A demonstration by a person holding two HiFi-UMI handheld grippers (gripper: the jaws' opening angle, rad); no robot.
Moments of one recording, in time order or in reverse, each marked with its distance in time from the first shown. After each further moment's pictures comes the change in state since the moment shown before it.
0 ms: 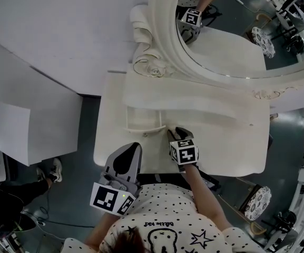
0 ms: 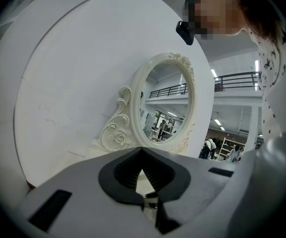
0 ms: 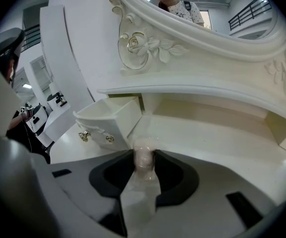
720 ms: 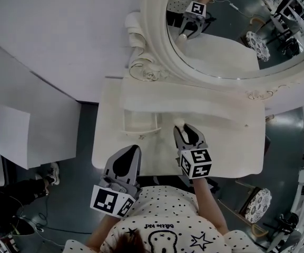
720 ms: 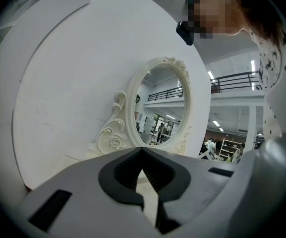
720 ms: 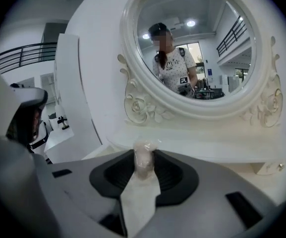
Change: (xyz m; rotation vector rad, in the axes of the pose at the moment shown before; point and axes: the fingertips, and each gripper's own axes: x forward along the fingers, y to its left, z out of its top) left arm -0.005 -0.017 0.005 0.017 -0.040 -0.015; right arm -0.108 -0.005 0.084 0.002 -0.372 -0.020
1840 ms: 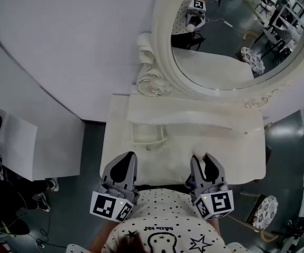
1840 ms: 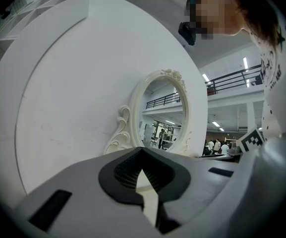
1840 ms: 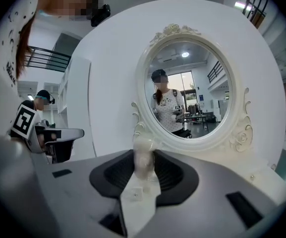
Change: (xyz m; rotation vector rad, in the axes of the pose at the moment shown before) left arm -0.039 0.023 0.030 0.067 -0.100 0.006; right arm -0.140 0.052 0.059 -0.029 -0.301 -0.078
